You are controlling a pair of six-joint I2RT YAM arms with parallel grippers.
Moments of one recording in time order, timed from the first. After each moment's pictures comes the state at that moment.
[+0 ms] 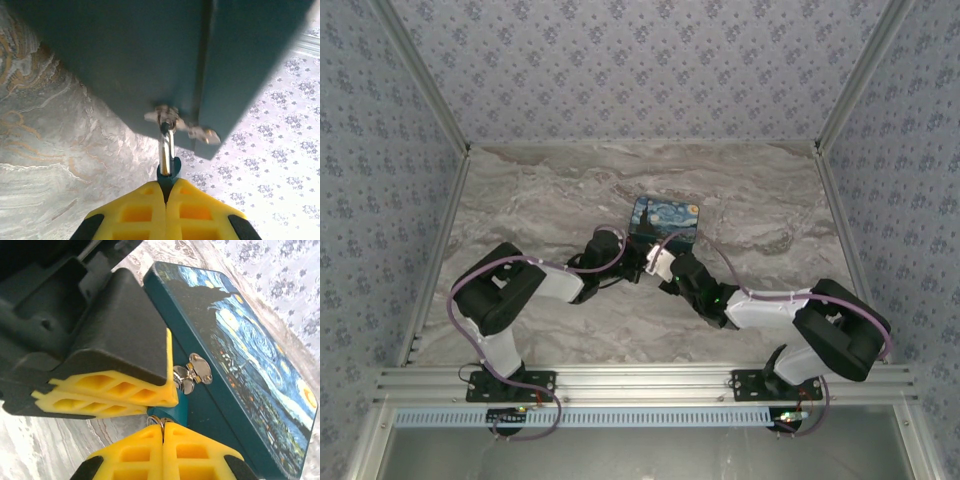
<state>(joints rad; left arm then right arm) -0.75 1.79 0.67 0.75 0.30 -1.72 0.87 1.43 0.49 0.43 0.38 -0.33</state>
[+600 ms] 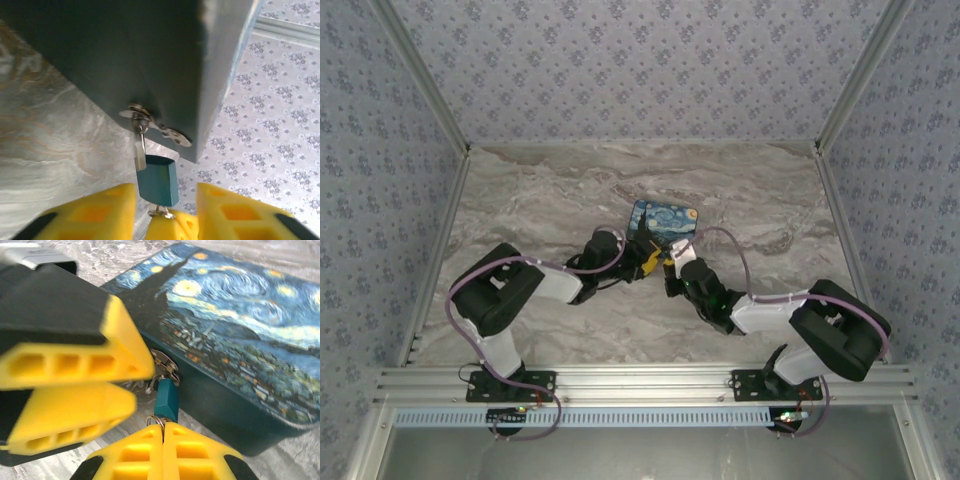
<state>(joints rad) -0.74 1.77 0.65 0.72 0.32 -1.68 0.84 1.43 0.38 0.58 0.31 0.22</state>
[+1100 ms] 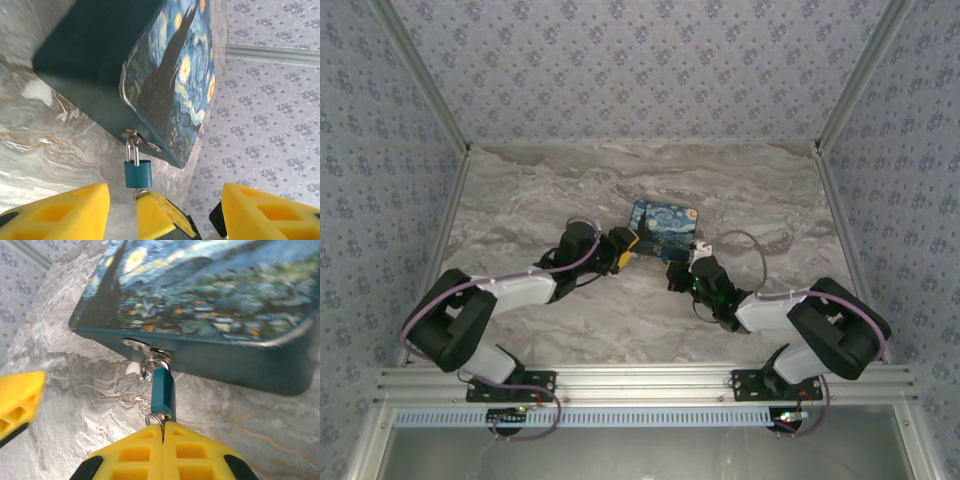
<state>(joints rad) -0.64 1.47 0.61 0.41 0.26 -1.47 0.74 1.44 0.34 0.63 0.10 0.79</state>
